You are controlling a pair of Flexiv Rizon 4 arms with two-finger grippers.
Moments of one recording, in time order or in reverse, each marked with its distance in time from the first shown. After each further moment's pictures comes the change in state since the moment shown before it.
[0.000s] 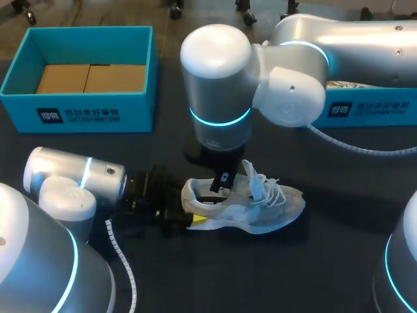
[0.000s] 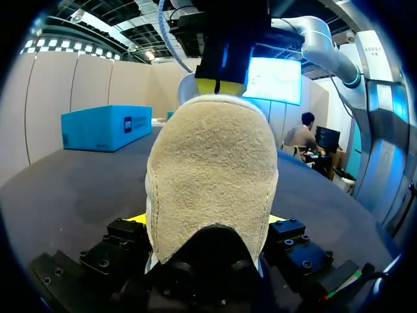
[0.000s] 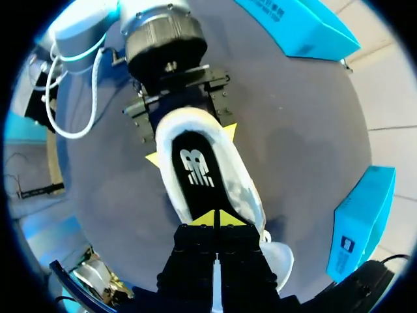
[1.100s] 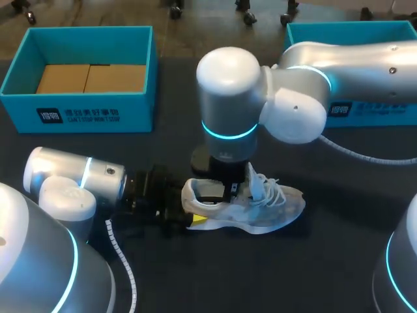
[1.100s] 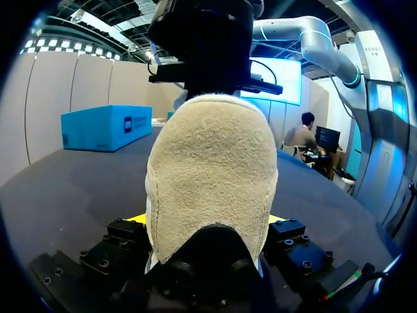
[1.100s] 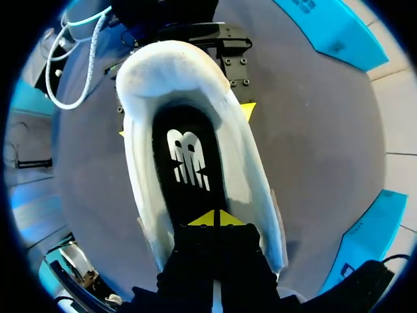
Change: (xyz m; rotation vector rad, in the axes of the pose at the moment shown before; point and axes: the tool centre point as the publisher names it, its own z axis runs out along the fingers) left arm 0.000 0.000 0.000 0.000 0.000 0.000; right arm -0.008 -0.005 0.056 -0.006 0.032 -0.147
